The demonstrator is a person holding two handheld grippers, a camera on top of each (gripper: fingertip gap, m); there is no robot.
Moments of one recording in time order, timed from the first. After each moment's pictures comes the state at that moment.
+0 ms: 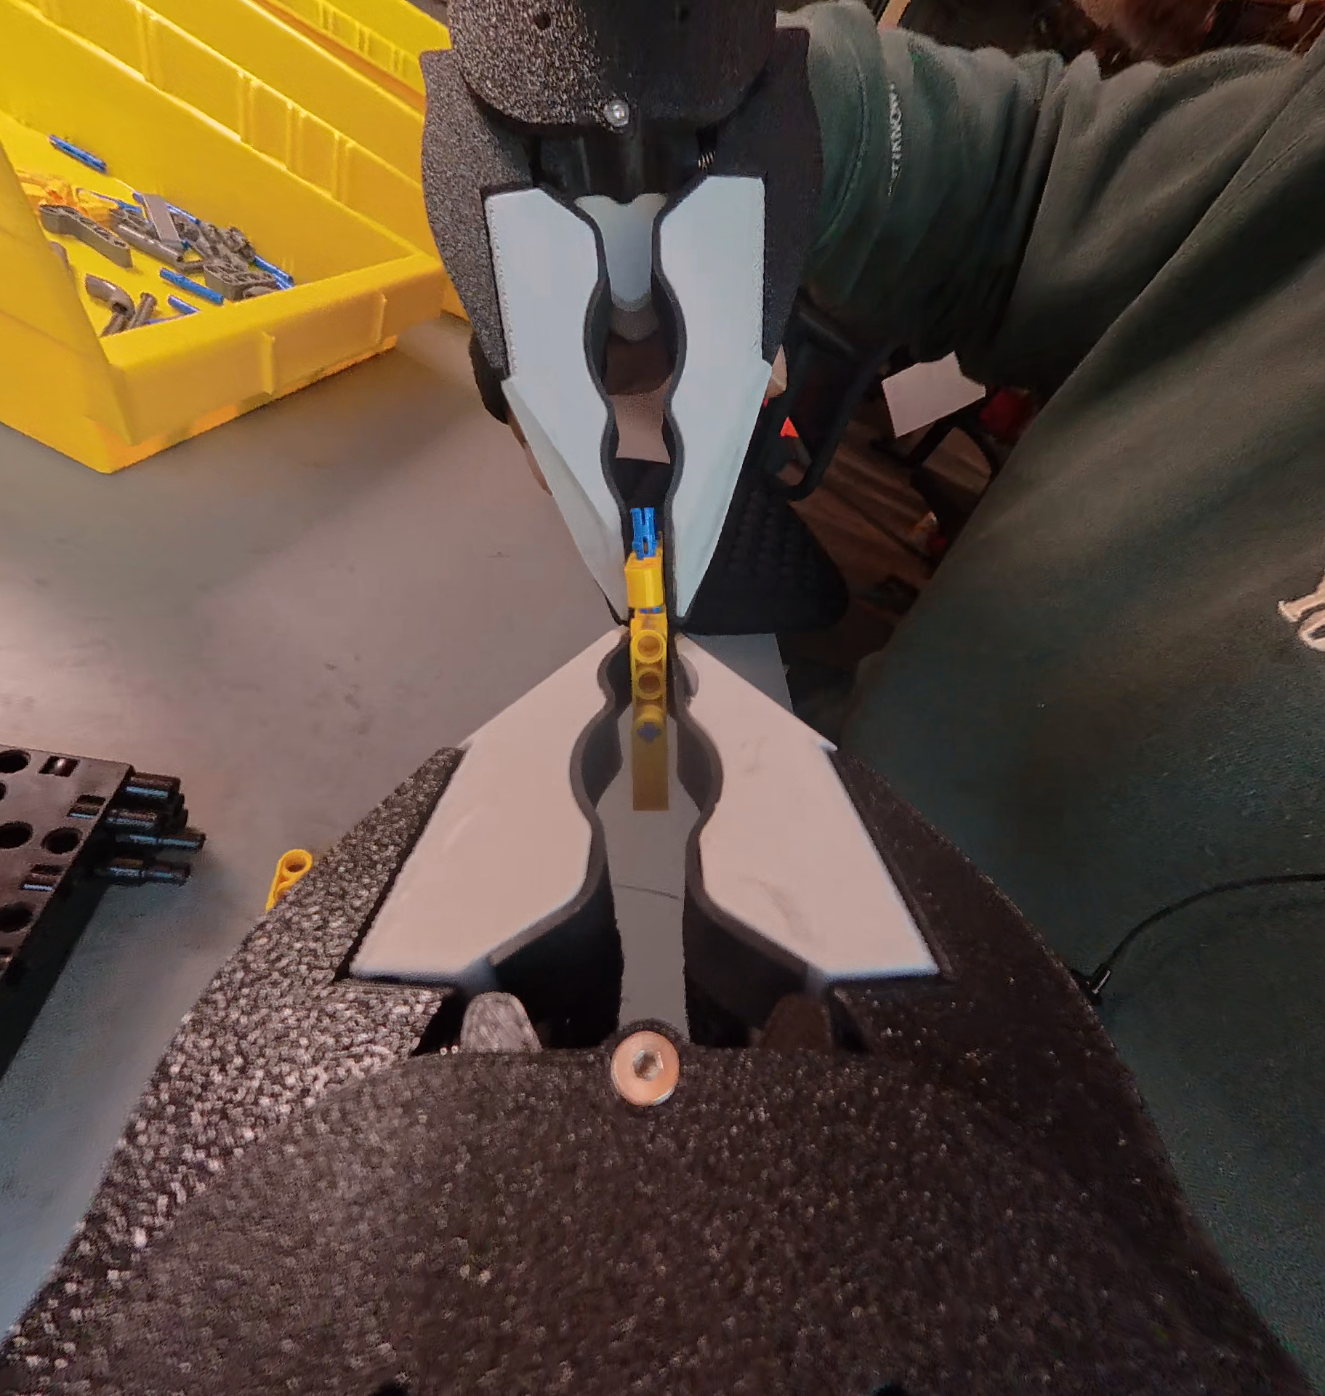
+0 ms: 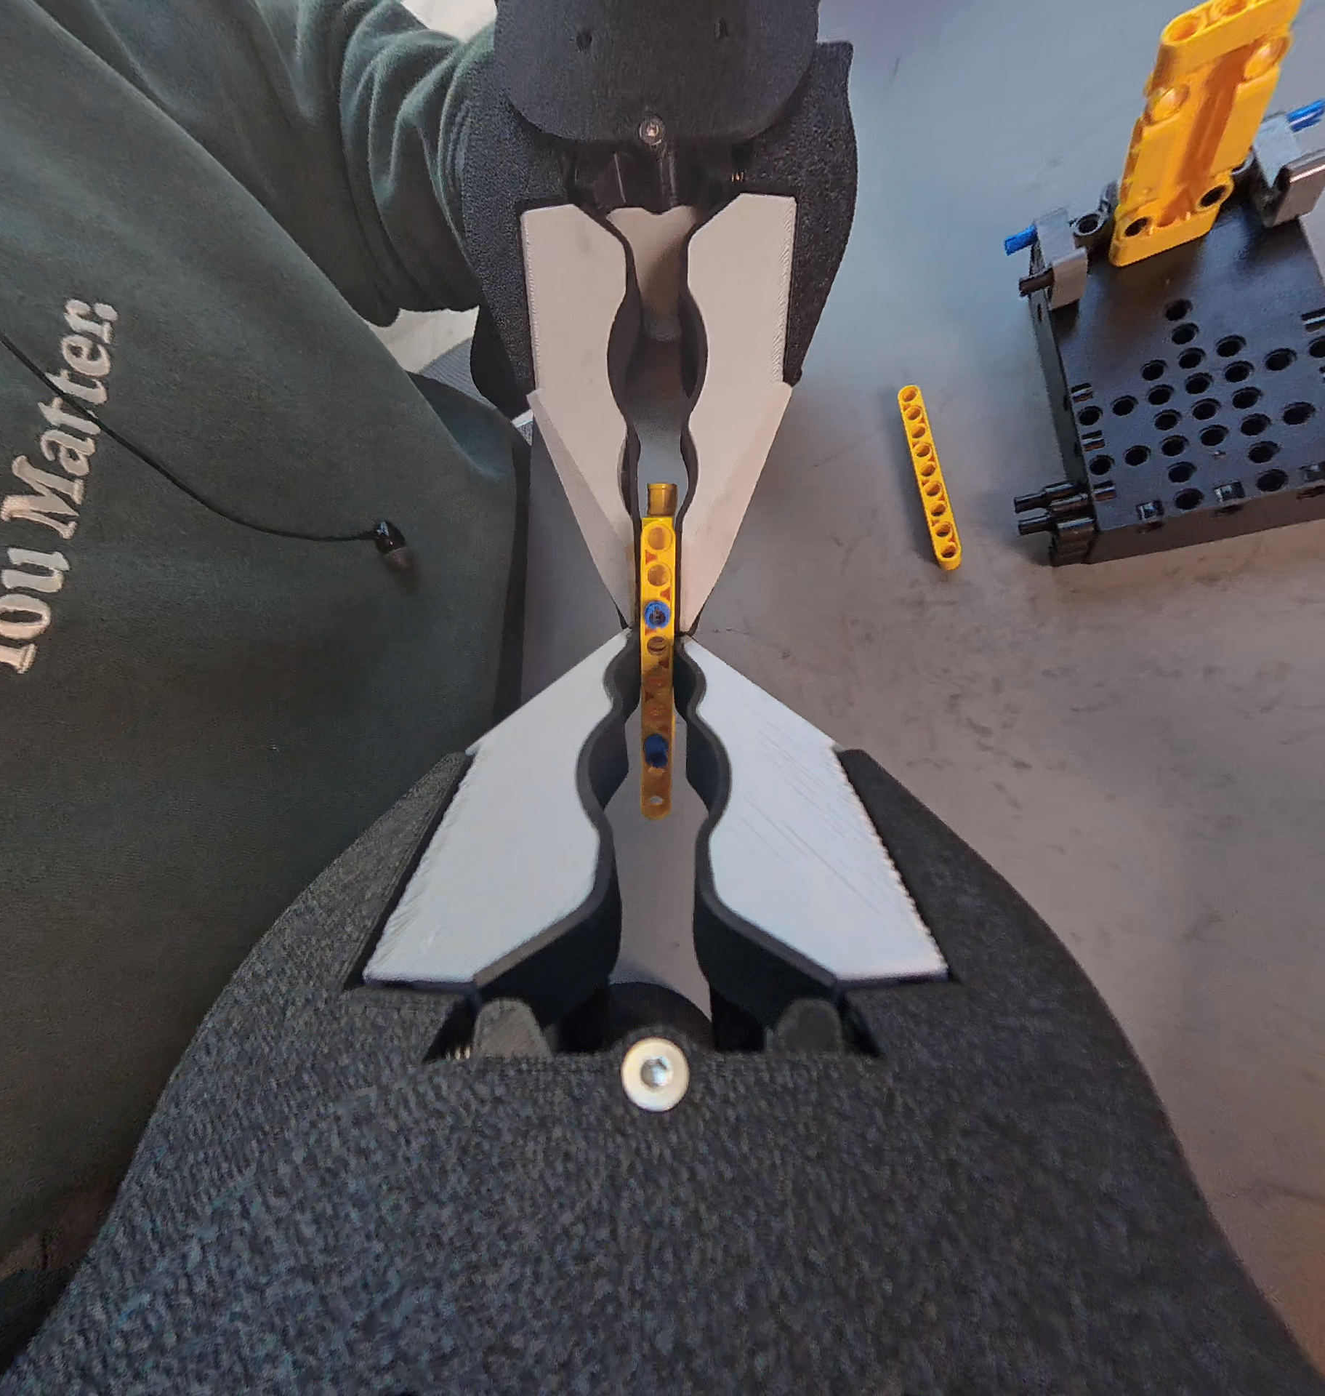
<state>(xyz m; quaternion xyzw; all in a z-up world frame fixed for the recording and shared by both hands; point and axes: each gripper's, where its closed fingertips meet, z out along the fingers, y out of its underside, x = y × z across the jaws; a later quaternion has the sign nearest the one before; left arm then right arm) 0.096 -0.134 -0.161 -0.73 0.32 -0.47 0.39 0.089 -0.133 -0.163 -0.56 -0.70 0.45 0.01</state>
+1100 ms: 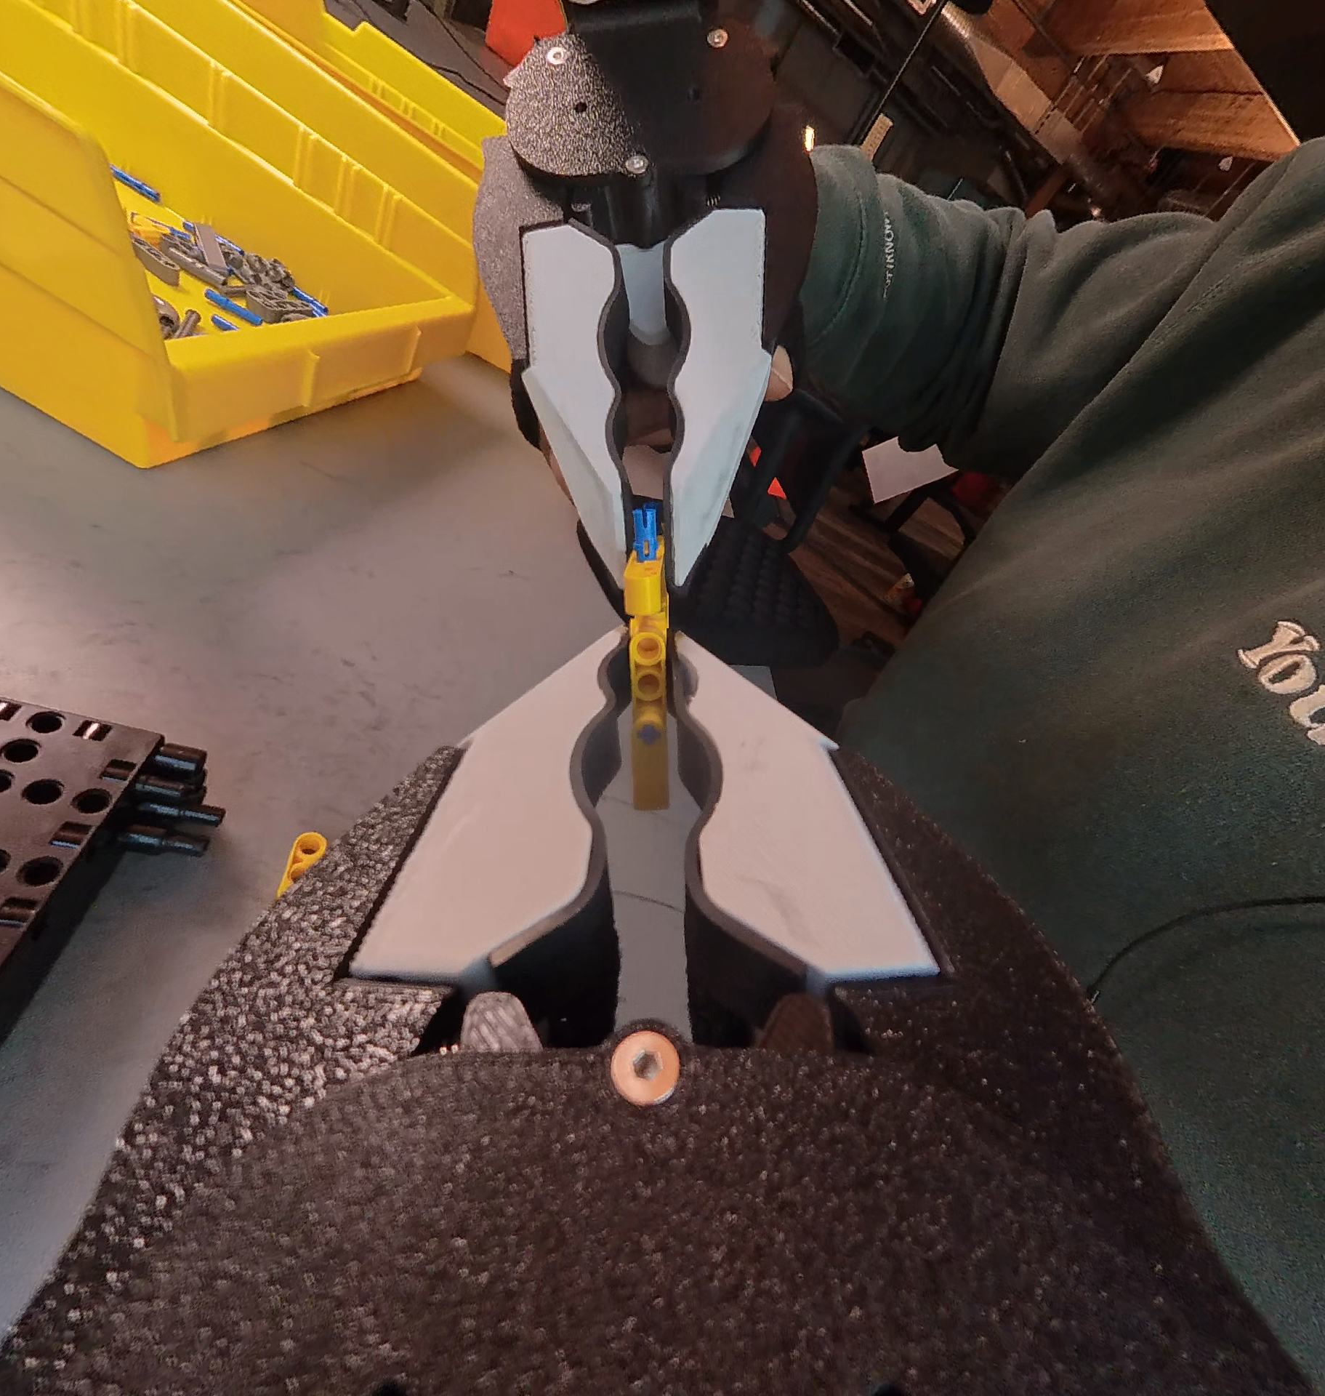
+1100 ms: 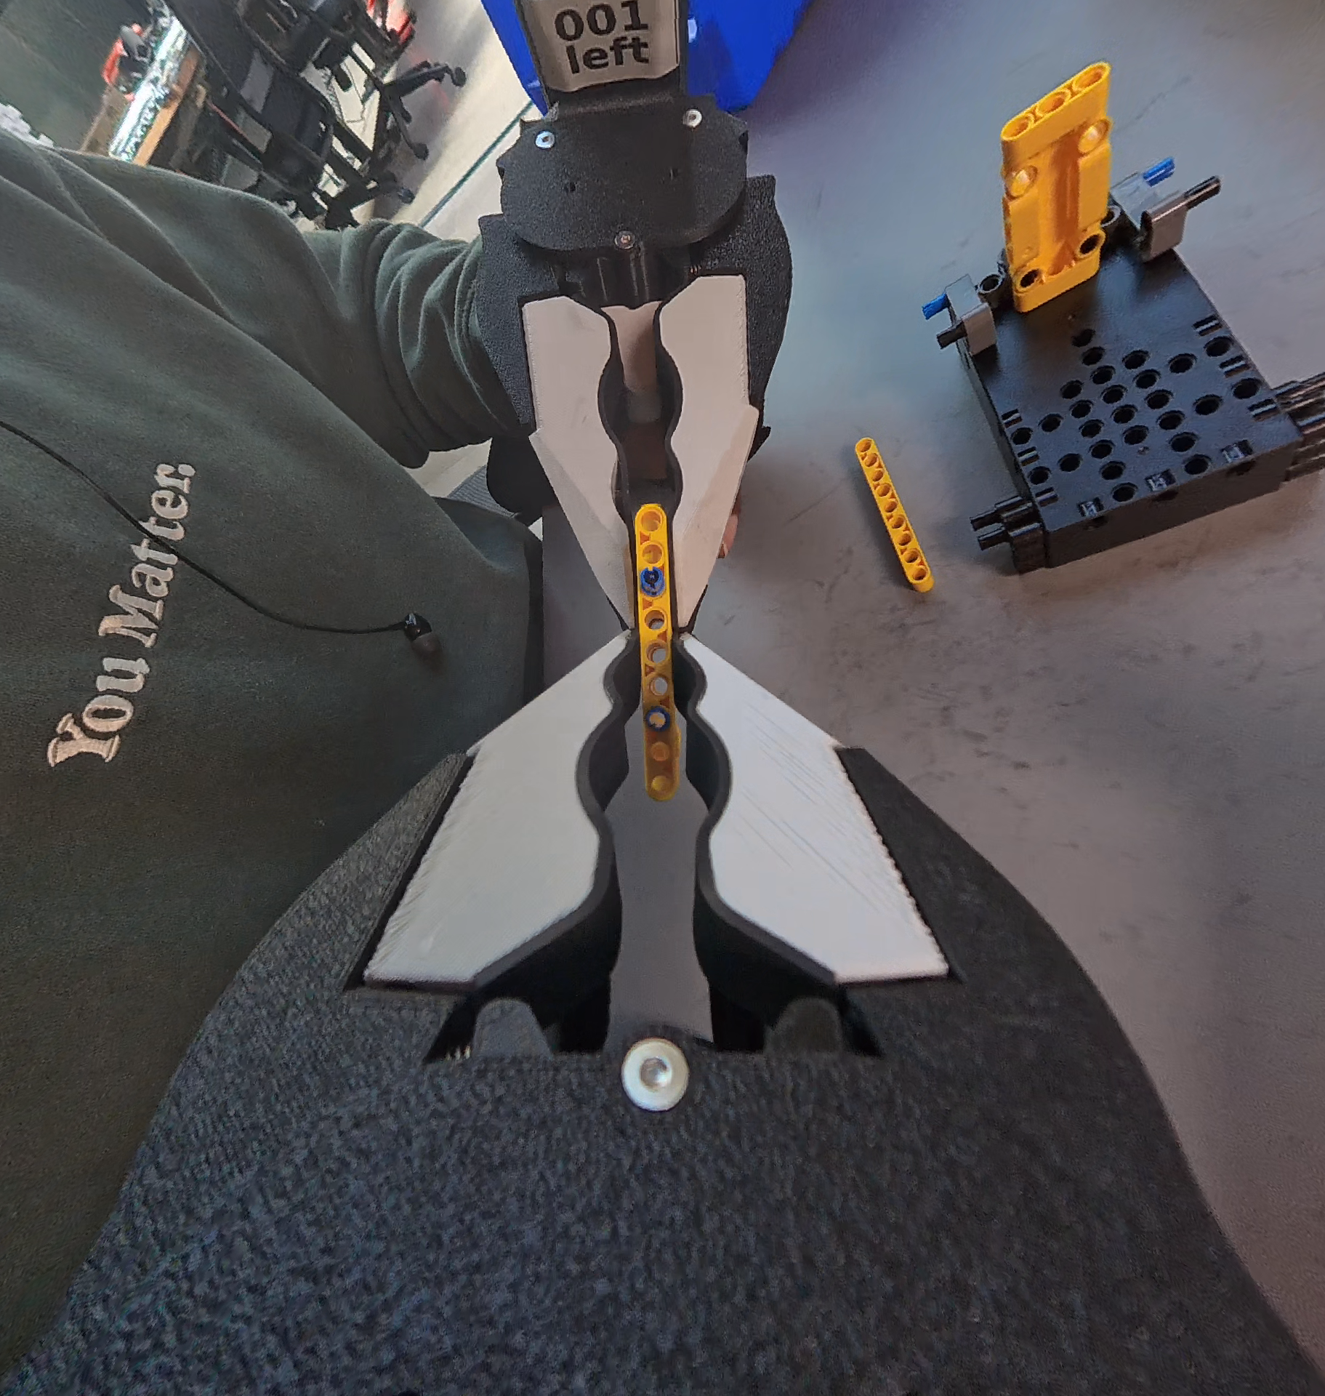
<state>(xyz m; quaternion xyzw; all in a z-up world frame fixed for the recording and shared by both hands) 0.087 -0.129 -0.156 -0.71 0.28 -0.50 0.40 0.082 -0.122 -0.152 -0.60 -0.63 0.50 0.02</state>
